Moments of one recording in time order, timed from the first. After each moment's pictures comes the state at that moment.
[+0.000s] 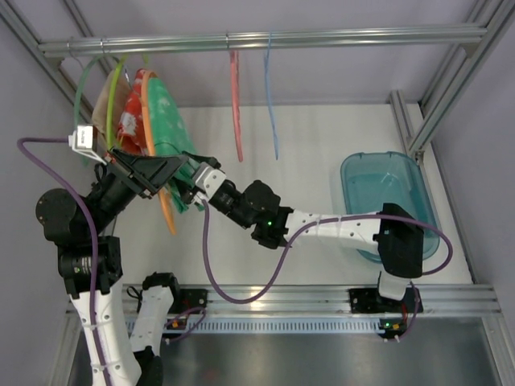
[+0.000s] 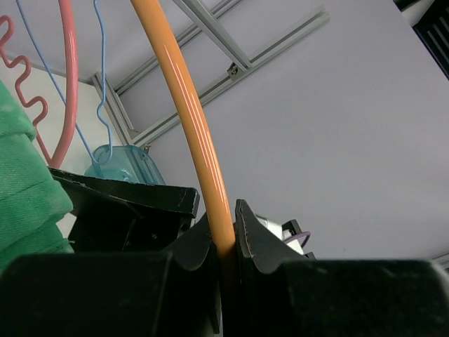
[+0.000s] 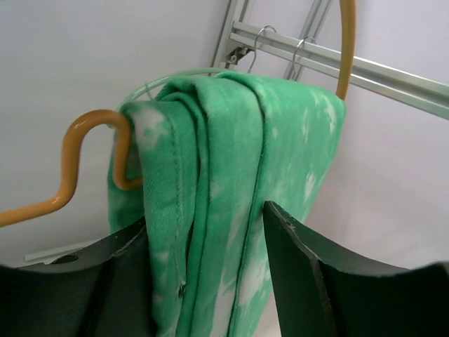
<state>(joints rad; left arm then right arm) 0.15 0.66 1.28 -0.32 0.86 -1.22 1.30 1.76 1.36 0.83 0.24 -0.47</state>
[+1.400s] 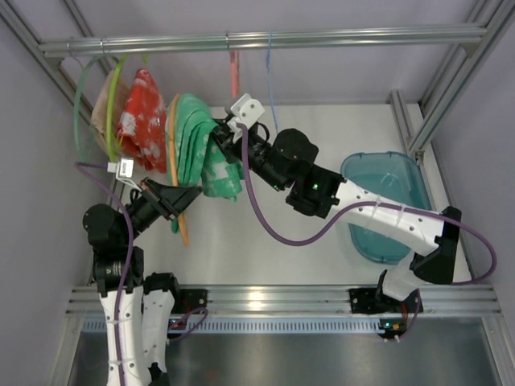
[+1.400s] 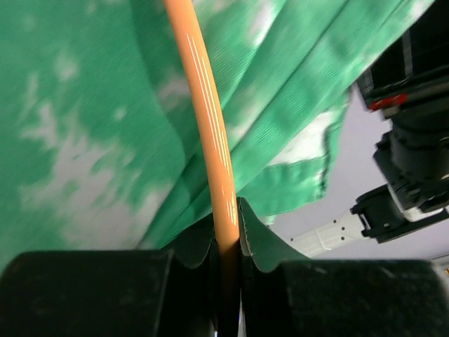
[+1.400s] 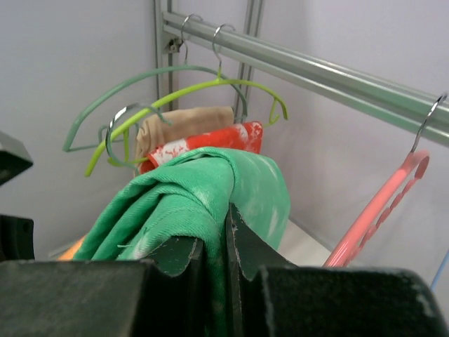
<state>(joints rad) 0.15 0.45 0.78 -0.19 0.90 -1.00 1.17 1.56 1.62 0.21 0.27 -0.21</state>
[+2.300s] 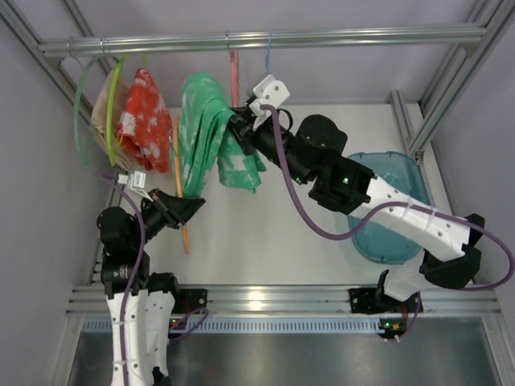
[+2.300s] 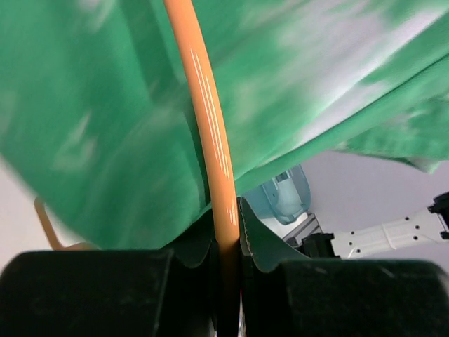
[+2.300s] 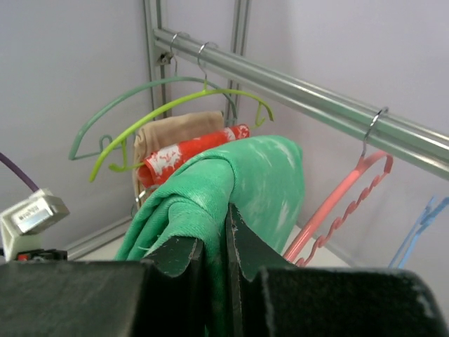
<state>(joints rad) 0.15 0.38 0.64 -0.33 0.83 -0.79 1.16 1.49 1.75 0.00 0.29 -0.18</state>
